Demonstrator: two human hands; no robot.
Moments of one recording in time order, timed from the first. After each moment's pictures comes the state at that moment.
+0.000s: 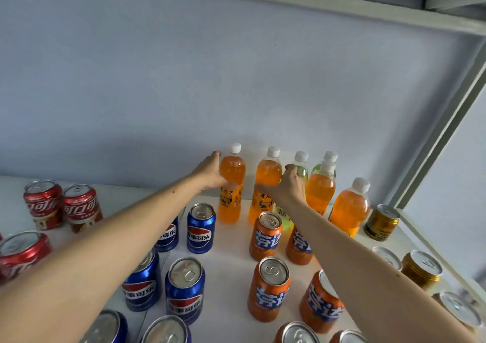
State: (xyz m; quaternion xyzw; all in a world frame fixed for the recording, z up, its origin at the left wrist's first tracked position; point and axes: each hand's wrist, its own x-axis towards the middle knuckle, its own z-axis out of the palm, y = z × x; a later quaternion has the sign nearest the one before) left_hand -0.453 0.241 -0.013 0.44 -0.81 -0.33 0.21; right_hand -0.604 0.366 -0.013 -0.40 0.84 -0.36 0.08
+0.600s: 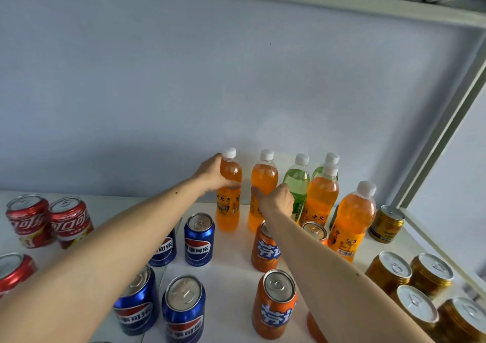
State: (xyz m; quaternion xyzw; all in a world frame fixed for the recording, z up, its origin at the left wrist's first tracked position) left_hand -0.473 0.215 -0.020 0.42 -0.80 -0.35 0.23; right_hand -0.585 0.331 -0.043 -0.23 0.86 -0.44 0.15
